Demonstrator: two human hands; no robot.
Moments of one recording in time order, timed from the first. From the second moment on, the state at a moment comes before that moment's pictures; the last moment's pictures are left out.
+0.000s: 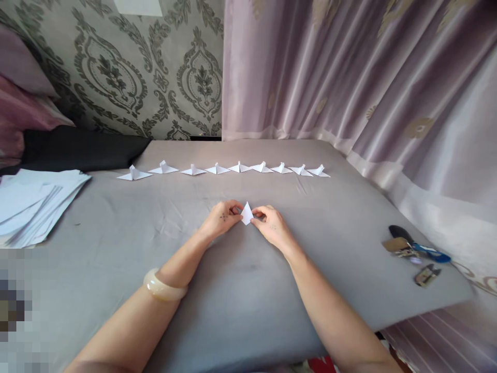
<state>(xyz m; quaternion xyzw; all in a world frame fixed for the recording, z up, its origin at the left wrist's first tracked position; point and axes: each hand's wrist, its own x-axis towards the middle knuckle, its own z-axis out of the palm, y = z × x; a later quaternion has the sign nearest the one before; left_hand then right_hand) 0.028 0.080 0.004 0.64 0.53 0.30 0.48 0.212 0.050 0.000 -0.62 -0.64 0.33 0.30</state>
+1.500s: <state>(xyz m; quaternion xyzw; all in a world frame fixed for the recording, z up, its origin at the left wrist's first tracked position) 0.013 0.091 0.009 0.79 0.40 0.27 0.36 0.221 0.070 0.006 -0.58 -0.71 0.33 0.21</state>
